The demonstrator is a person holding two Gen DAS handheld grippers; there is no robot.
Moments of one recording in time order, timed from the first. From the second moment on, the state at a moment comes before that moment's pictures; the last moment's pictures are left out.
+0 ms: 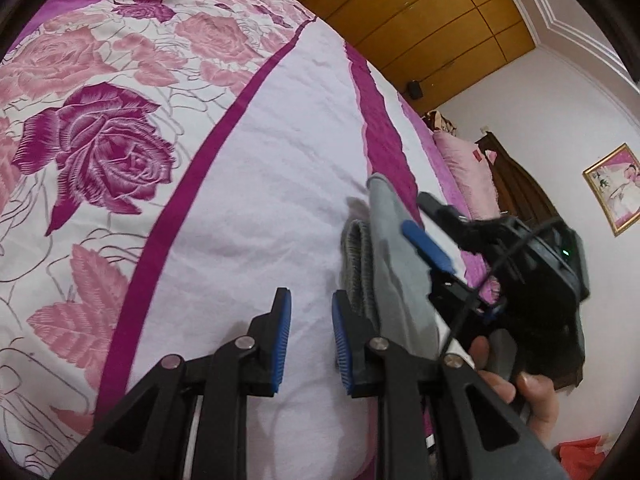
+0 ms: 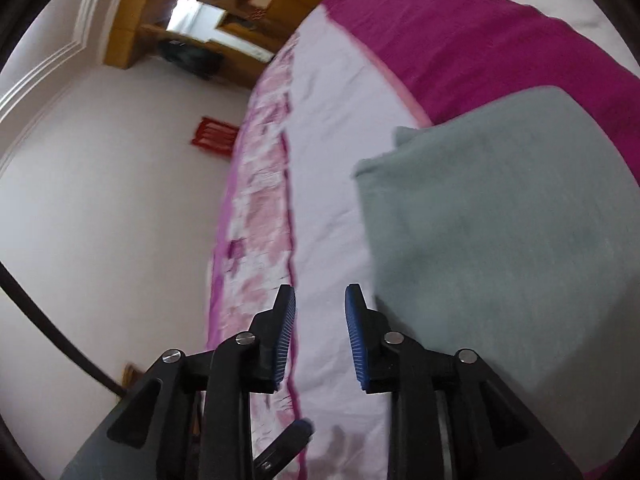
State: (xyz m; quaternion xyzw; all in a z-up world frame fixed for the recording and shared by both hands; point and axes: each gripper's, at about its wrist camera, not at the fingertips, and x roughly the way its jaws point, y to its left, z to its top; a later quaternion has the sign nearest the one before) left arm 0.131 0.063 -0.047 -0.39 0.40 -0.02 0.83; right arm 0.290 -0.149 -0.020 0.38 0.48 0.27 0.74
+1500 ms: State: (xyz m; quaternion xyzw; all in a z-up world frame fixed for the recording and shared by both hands) left arm 0.227 -0.062 0.015 -0.30 0.34 -0.23 0.86; right arm 0.130 -0.250 -0.047 0.01 0.27 0.21 0.94
